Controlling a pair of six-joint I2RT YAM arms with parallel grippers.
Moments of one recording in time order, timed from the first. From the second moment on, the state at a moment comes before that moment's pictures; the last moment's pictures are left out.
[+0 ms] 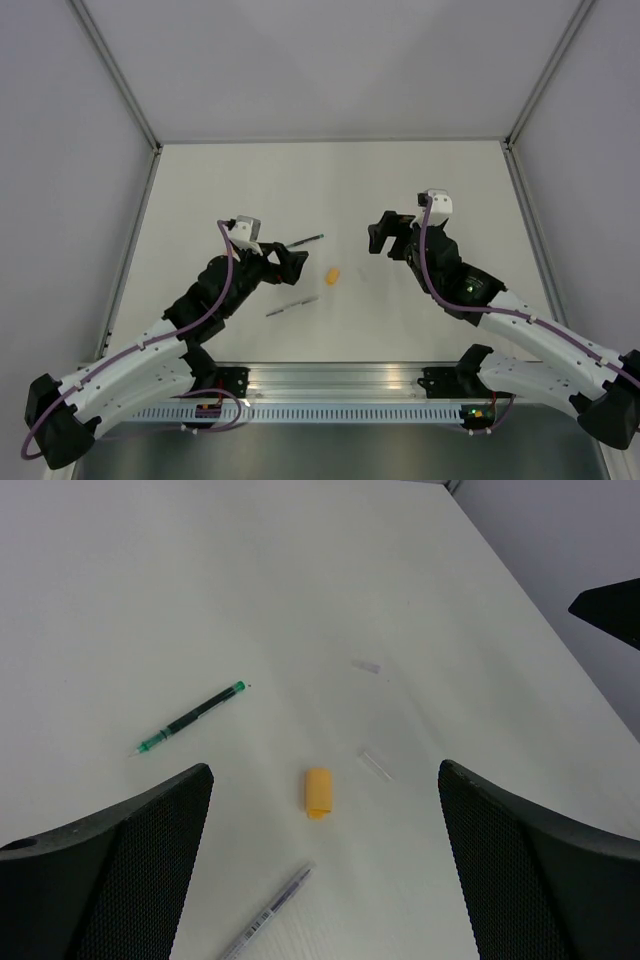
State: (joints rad) left arm -0.80 0.74 0.50 0.09 -0.25 -0.41; right arm 0.80 0.95 0.79 -0.17 0.54 0.53
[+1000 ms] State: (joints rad) left arm -0.80 0.45 0.39 0.07 -0.51 -0.42; right arm 0.80 1.52 1.03 -0.10 -0.04 0.05
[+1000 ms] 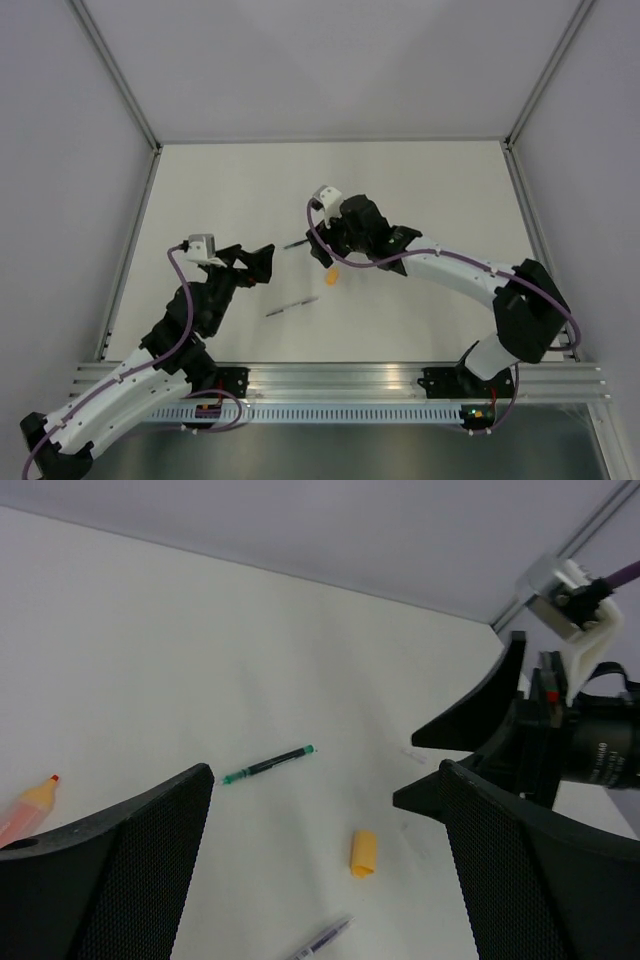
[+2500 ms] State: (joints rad) left arm -0.80 0.21 0.35 0.03 -0.55 -0.47; right arm 0.68 2.24 1.67 -0.38 -0.20 -0.34
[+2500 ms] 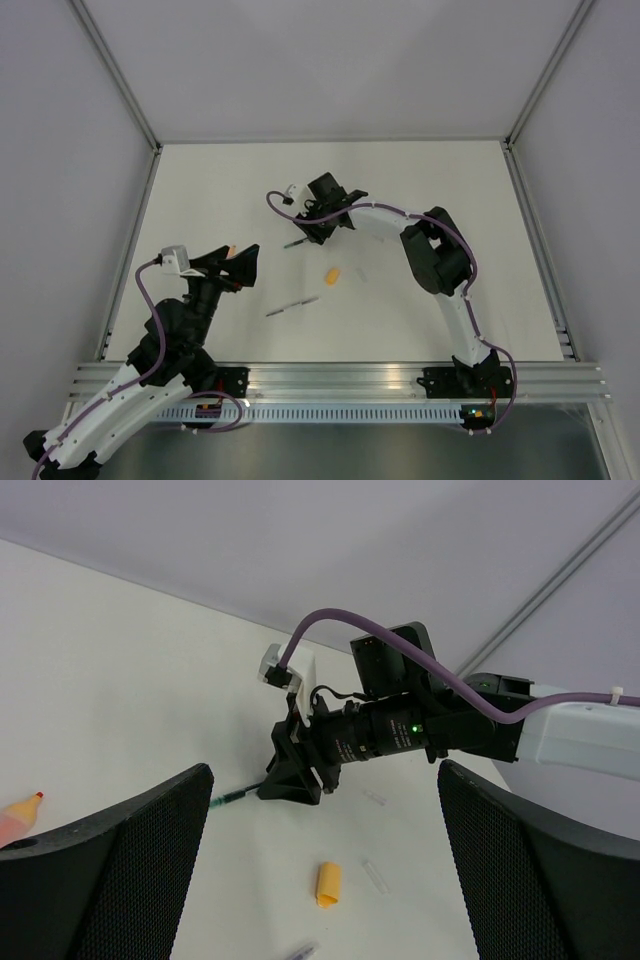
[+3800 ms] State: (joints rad) left arm -0.80 0.51 0.31 0.17 -0.21 -0.75; right arm 0.72 1.62 1.14 0.01 0.09 0.17
